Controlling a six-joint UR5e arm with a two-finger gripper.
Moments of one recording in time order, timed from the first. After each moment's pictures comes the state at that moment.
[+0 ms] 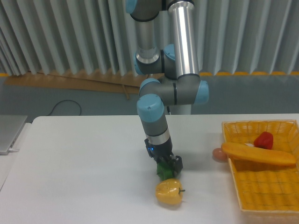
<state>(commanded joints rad) 2.24 -1.89 -1.69 -1.00 1.73 0.80</state>
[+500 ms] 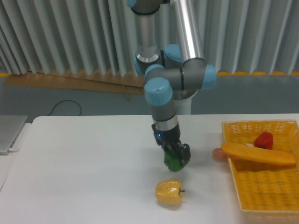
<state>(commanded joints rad) 2.32 -1.81 -1.66 -1.16 1.72 1.06</state>
